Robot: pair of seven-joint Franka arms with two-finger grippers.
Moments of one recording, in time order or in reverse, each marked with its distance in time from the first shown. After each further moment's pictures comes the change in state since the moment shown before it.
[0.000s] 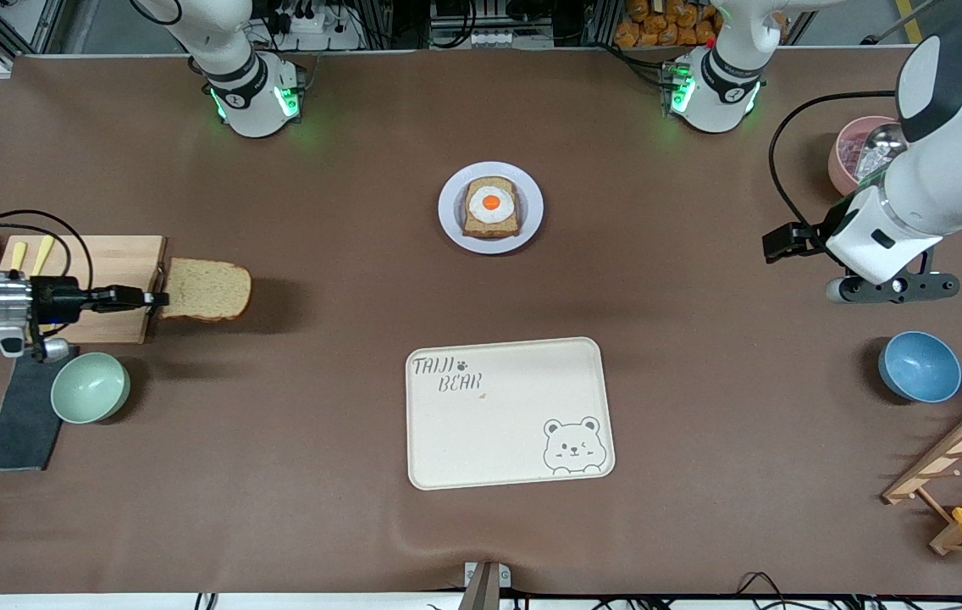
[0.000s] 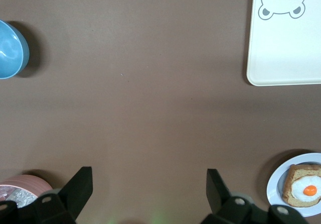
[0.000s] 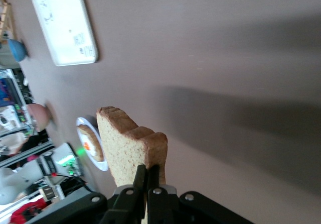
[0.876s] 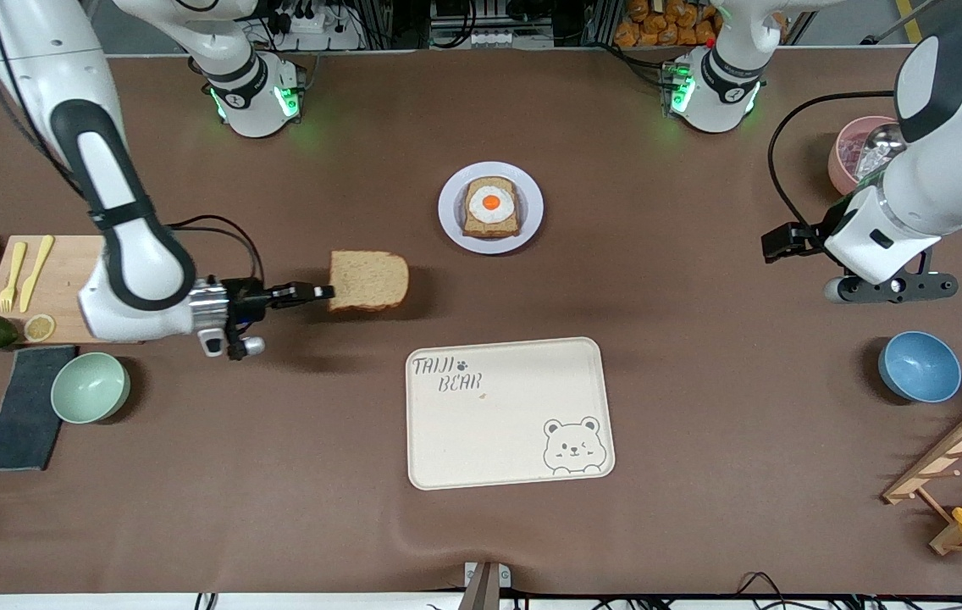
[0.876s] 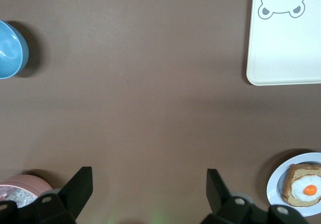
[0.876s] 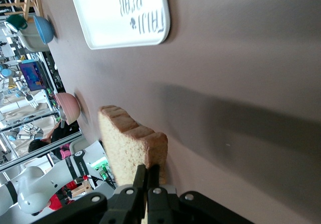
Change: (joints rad) left arm -0.001 0.000 0.000 -0.001 0.000 0.000 0.000; right arm 0.438 -0.007 0.003 -0.219 0.352 0.265 0.017
